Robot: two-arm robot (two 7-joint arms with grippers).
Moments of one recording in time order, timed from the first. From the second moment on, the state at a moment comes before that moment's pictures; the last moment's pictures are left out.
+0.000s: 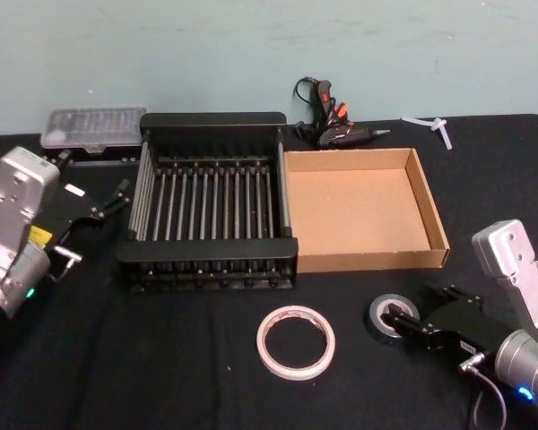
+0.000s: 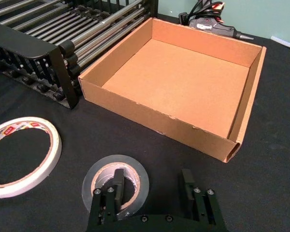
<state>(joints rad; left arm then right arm) -0.20 0.60 0.45 -1.41 -0.25 -0.12 0.03 -0.18 0.53 -0.23 -1.77 0.31 0.36 0.22</state>
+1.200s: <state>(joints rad) -0.20 0.60 0.45 -1.41 -0.25 -0.12 0.03 -0.18 0.52 -0.22 -1.78 0.31 0.34 0.24</state>
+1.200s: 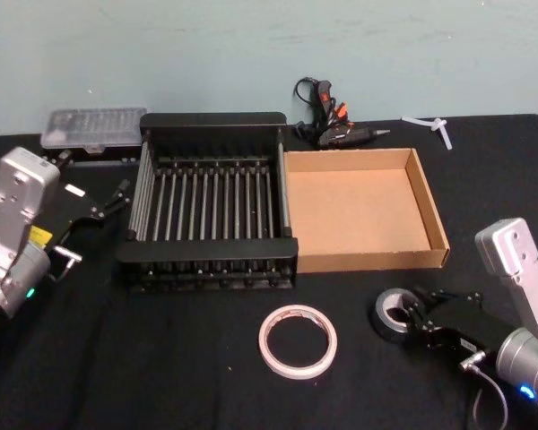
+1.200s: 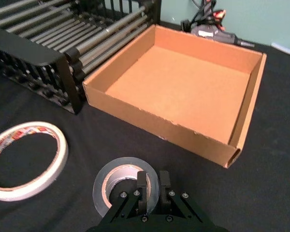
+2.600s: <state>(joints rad) -0.20 0.60 0.45 -1.41 -0.25 -0.12 0.03 0.06 0.44 -0.23 -1.71 0.28 0.24 0.28</state>
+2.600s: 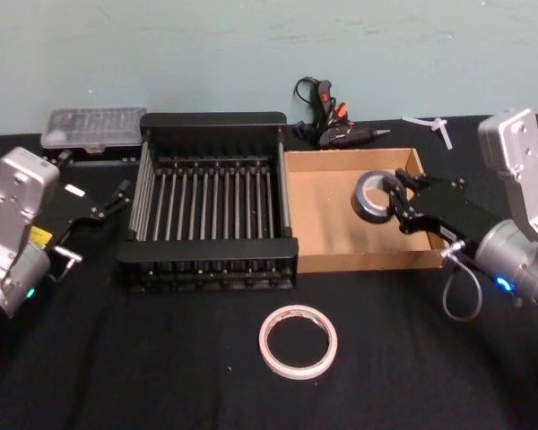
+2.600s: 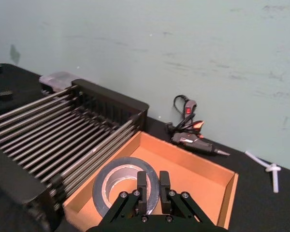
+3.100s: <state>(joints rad) -0.20 0.60 0.45 -1.41 -0.25 -0.12 0.03 0.22 0.34 -0.26 -1.52 0.21 0.24 0.24</state>
